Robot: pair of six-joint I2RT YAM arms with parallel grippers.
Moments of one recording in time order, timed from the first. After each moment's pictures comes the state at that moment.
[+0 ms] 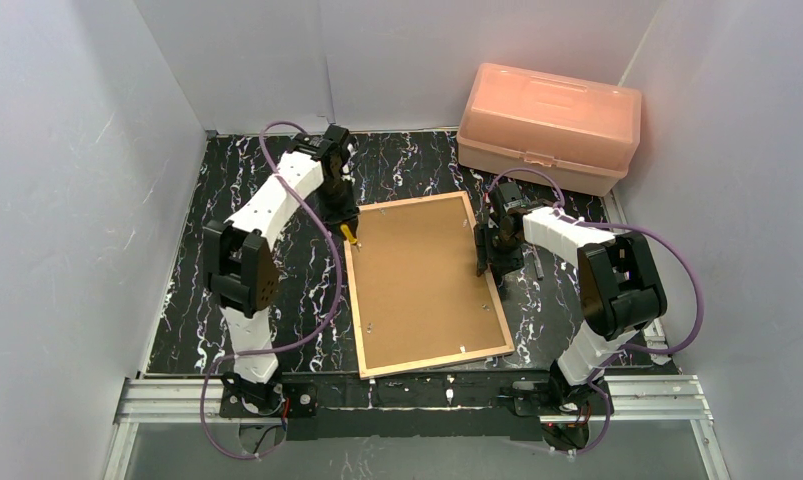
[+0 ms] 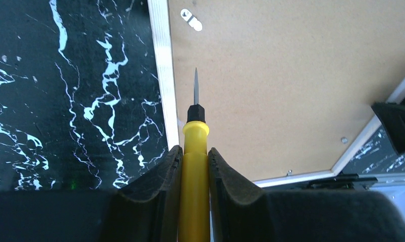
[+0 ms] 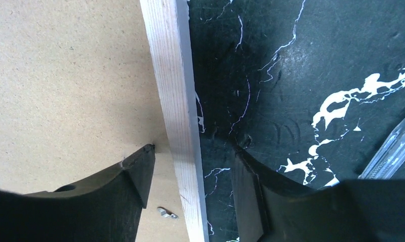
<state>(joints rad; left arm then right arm) -0.39 1.93 1.80 -1.29 0.08 -0.55 0.37 1.69 1.05 -0.64 -0.09 0.26</state>
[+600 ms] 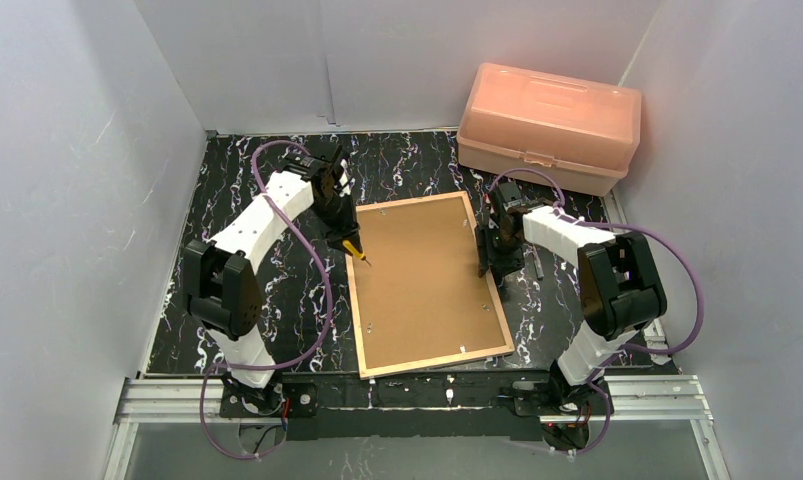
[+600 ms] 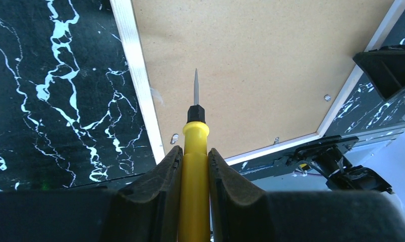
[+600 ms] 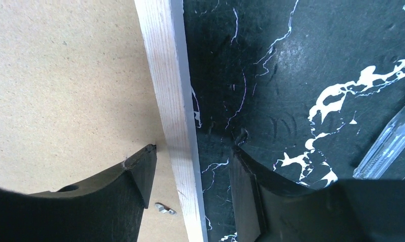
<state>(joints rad) -0.40 1.74 1.55 -1.19 0.23 -0.55 0.37 1.69 1.05 -0.67 -0.08 0.26</state>
